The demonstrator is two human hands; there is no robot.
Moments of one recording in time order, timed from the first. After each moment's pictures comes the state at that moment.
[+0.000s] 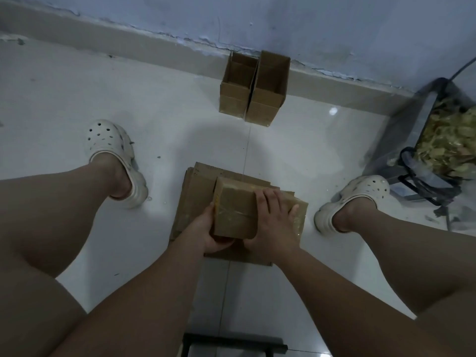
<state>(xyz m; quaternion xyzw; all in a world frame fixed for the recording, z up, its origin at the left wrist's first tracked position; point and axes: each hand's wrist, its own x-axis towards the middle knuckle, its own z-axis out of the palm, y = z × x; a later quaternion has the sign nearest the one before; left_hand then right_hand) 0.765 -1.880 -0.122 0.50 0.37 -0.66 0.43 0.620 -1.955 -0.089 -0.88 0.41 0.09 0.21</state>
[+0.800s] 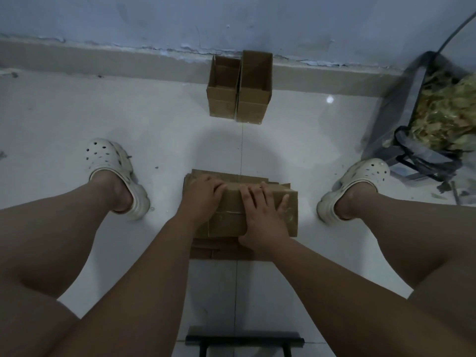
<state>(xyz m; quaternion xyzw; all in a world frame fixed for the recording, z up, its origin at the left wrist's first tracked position) 0.802 -1.910 -0.091 0.81 -0.49 -0.27 0.18 0.635 -1.953 -0.093 -0.89 0.39 0.12 0.20</state>
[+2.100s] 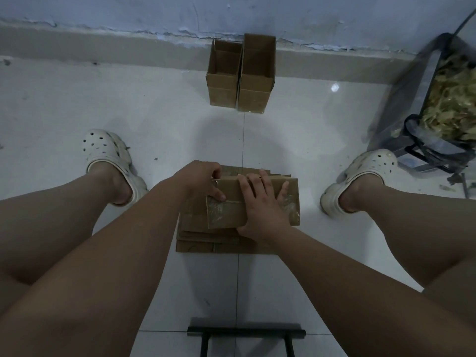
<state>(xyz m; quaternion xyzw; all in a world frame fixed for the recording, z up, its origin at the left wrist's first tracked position) 0.834 -1.941 -0.081 0.74 -0.52 -0.42 0.01 0.638 -1.960 -0.097 -0.90 0.37 0.11 0.21</state>
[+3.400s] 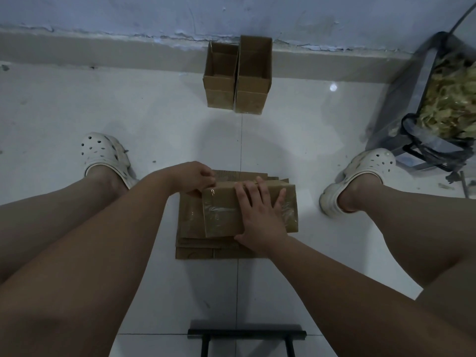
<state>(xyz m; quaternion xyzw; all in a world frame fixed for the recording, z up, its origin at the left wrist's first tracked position) 0.850 -1.941 -0.071 0.72 -0.38 -0.58 0.09 0.633 -1.946 -0.101 -0.91 0.37 0.11 0.18</state>
